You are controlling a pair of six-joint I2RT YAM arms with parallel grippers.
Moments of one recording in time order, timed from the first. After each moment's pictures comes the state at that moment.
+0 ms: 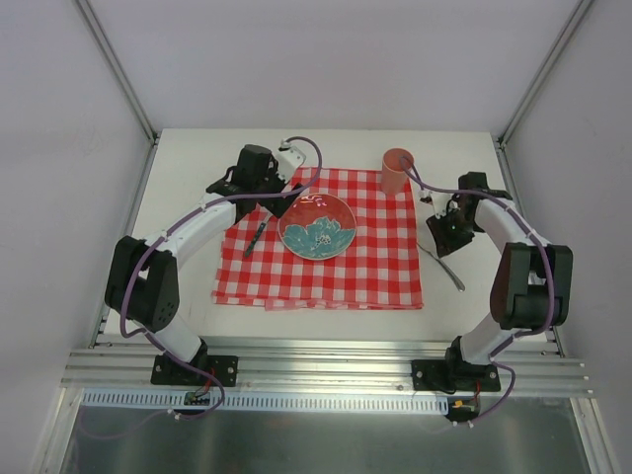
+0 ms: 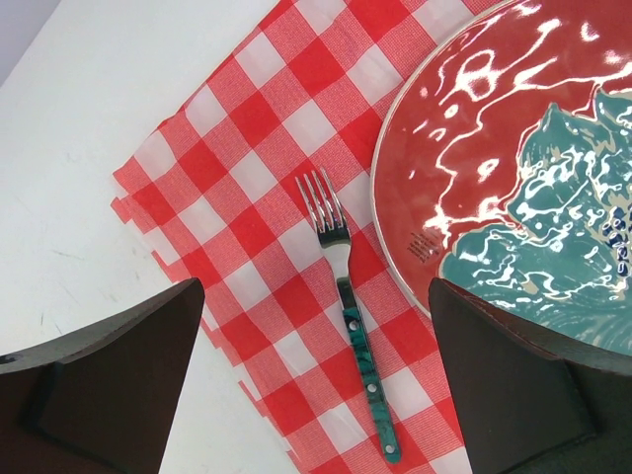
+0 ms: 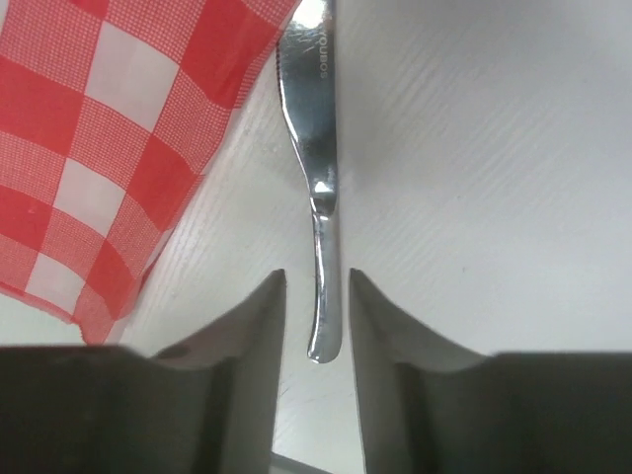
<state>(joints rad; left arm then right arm) -0.43 1.62 1.22 -0.27 -0.01 0.40 -0.03 1.63 1.11 -0.82 -0.21 -0.59</state>
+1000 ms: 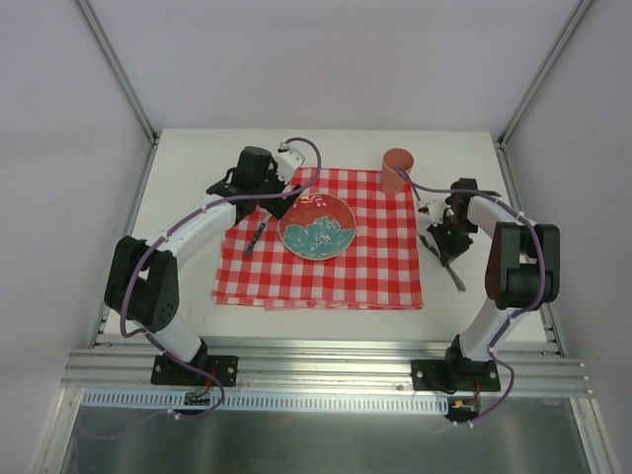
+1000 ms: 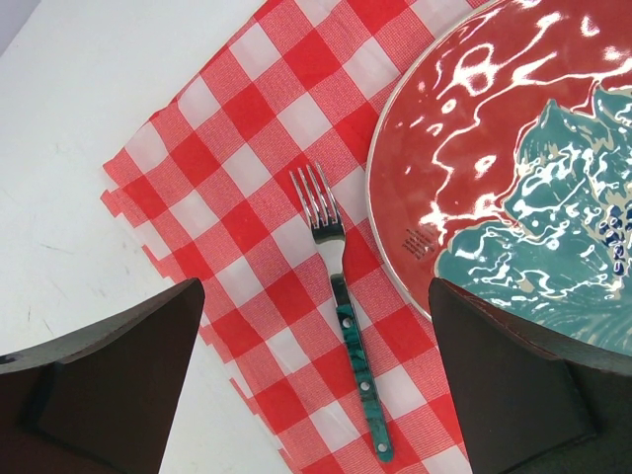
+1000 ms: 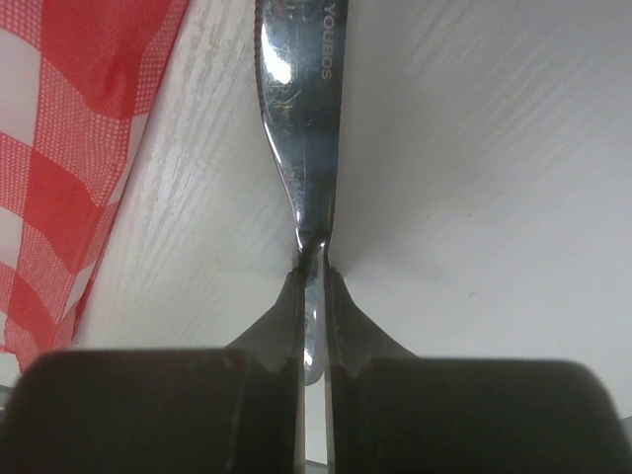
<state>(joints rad) -0.43 1.62 1.21 -0.26 -0.01 0.37 -0.03 1.79 1.14 -0.81 -0.10 -0.59</state>
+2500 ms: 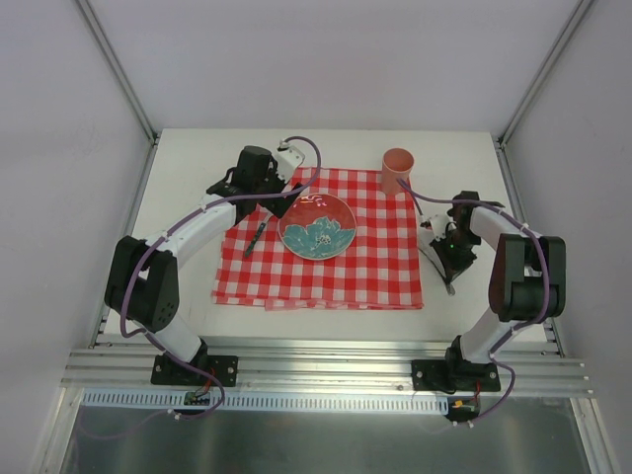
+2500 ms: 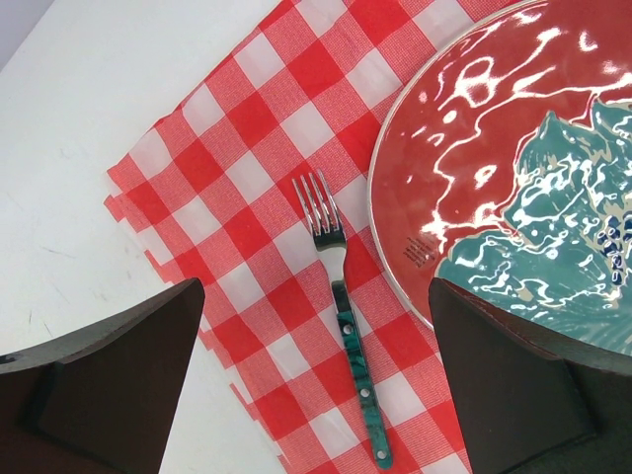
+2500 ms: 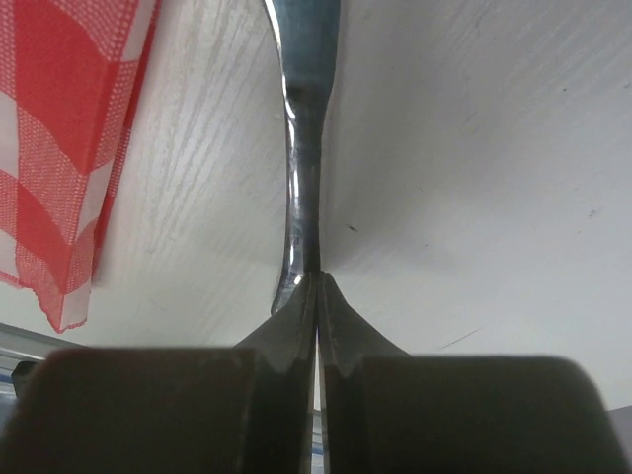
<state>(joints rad) -0.43 1.62 1.21 -0.24 -0.01 0.37 -0.04 1.69 1.02 -0.89 -0.09 -0.57</state>
